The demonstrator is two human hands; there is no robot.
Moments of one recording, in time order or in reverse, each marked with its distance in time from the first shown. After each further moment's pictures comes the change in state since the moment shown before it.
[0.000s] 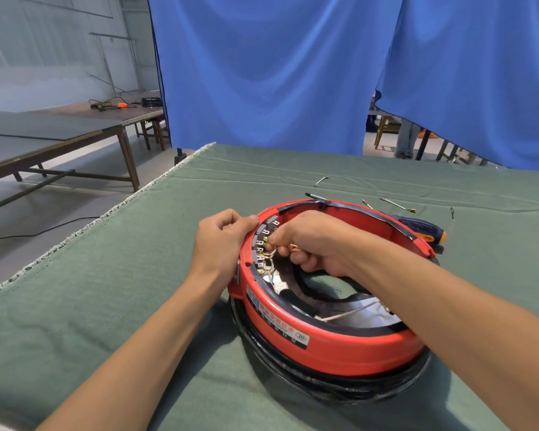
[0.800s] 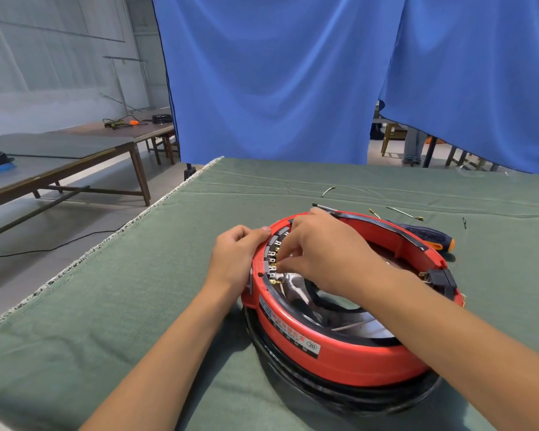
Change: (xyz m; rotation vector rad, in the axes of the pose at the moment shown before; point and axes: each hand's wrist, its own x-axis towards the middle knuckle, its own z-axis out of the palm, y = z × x) left_hand 0.003 -0.001 0.004 -0.010 -0.035 -0.080; right_hand -0.024 0.006 -0.001 -0.866 0.347 -0.610
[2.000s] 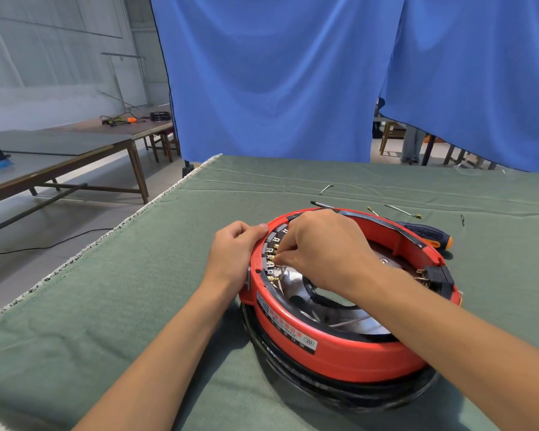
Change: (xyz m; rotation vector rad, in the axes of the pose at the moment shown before) left_hand -0.002 0.002 0.000 0.030 -0.013 0.029; right_hand -0.001 -0.004 -0.001 -0.128 0.098 0.011
